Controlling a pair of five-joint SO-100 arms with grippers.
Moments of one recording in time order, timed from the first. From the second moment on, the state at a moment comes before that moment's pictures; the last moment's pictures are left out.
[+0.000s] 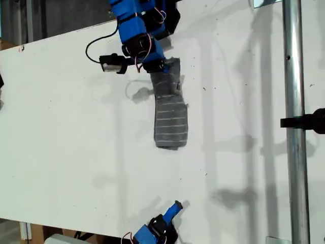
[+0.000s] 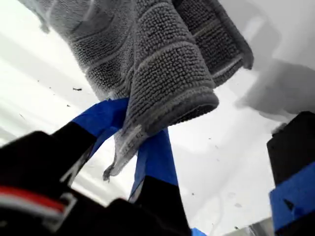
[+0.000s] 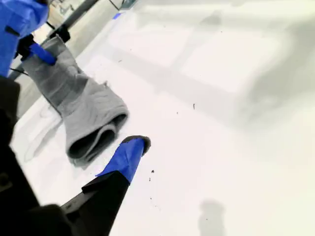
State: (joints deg) arm 0 31.0 197.9 161.3 76.6 -92.7; arm 1 -10.7 117.9 117.7 86.3 94.5
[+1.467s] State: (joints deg) arm 0 26.4 198.5 173.2 72.8 -93.6; arm 1 -1.4 137.8 147.2 41.6 80.6
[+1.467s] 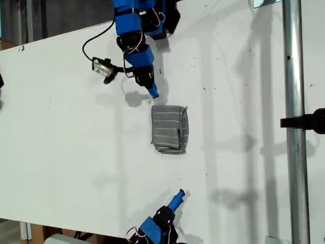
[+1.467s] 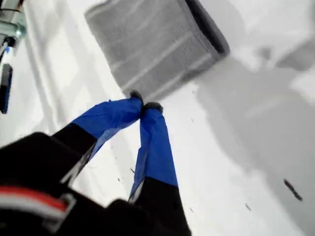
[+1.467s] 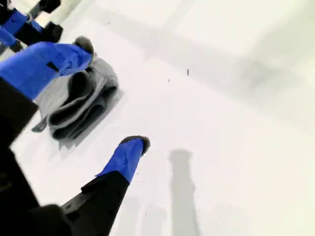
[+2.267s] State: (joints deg) arm 0 23.3 199.0 178.4 73.7 -56.0; arm 1 -31.3 68.9 112.3 50.5 106.5
